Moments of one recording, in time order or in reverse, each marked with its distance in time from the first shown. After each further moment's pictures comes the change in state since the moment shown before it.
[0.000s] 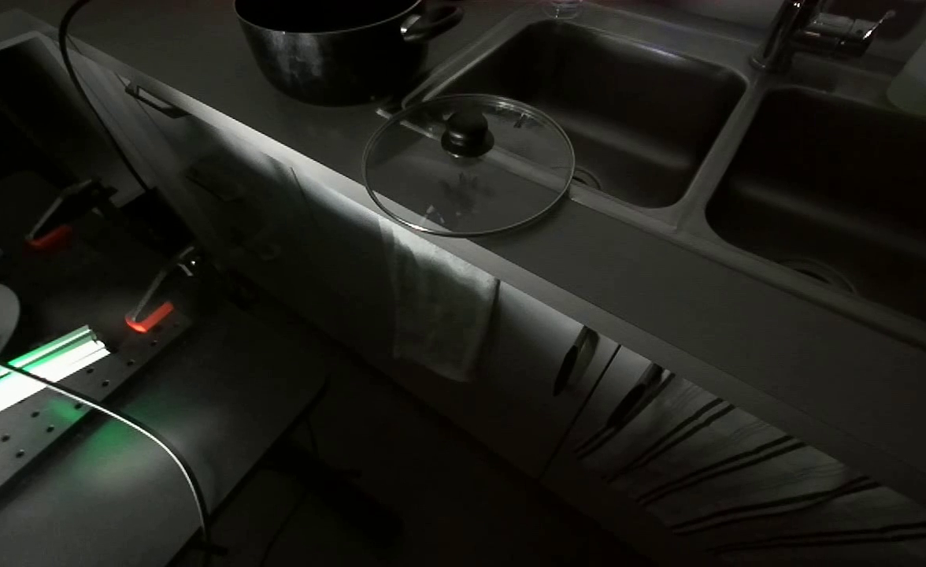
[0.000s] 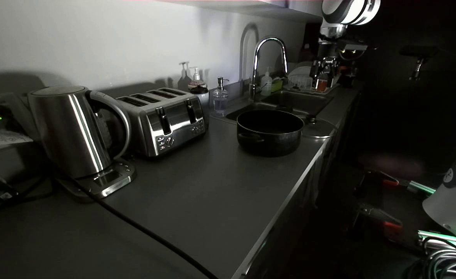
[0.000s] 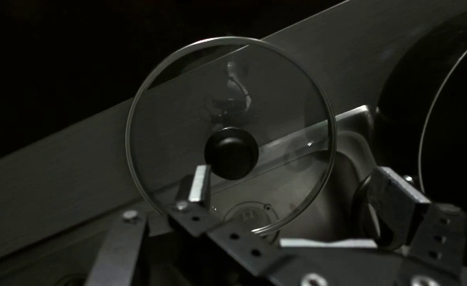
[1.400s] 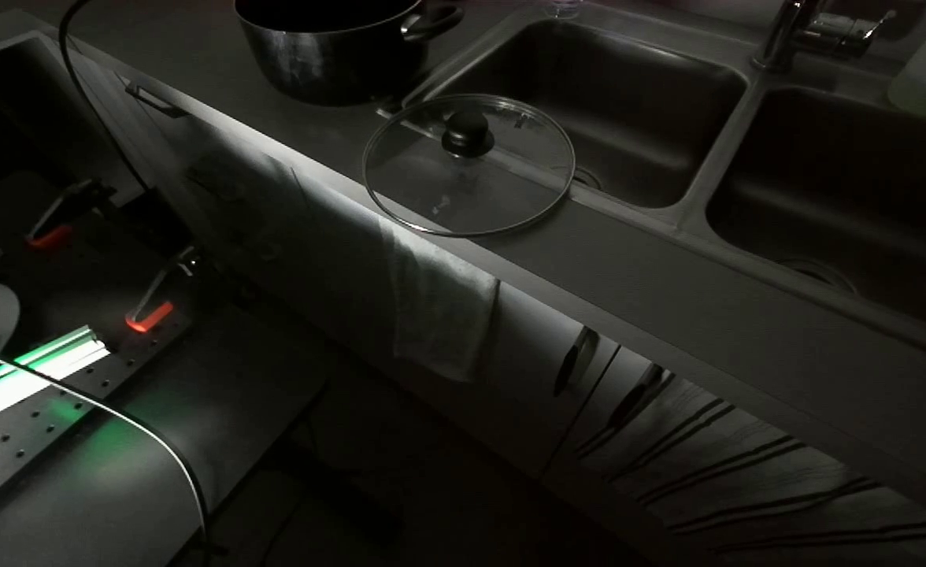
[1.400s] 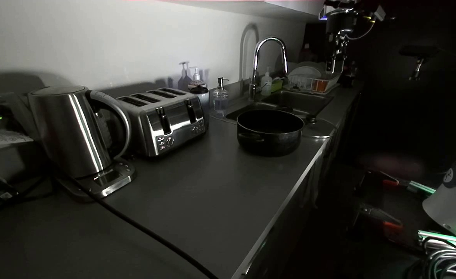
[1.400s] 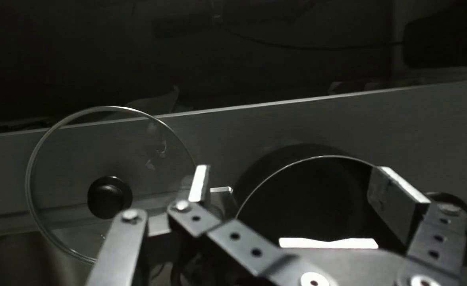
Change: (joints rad) arm 0.153 -0.359 0.100 -0.138 -0.050 -0.299 -0.010
